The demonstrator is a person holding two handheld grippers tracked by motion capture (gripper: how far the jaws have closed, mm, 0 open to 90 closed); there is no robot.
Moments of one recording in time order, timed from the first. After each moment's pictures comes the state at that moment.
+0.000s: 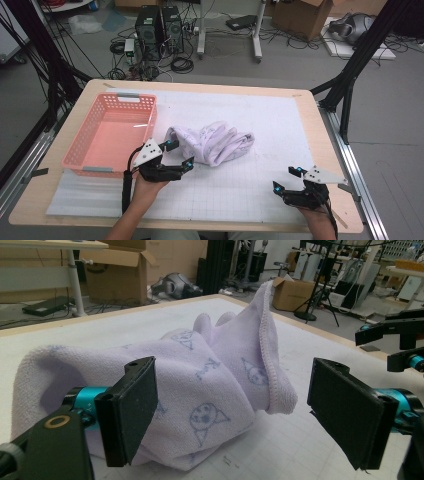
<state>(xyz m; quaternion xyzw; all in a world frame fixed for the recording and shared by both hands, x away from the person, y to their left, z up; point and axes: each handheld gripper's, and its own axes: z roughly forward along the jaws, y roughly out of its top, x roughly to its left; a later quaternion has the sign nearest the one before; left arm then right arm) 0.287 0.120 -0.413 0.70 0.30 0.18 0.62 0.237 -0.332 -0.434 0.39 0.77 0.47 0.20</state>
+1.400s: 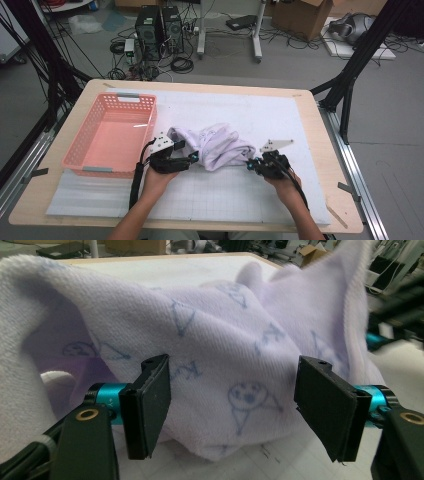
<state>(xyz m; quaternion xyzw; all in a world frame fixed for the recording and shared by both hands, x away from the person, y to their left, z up) 0.323 0.101 -0.436 0.73 0.37 0.15 0.55 0.308 -0.256 -0.427 0.34 0.86 0.38 0.09</state>
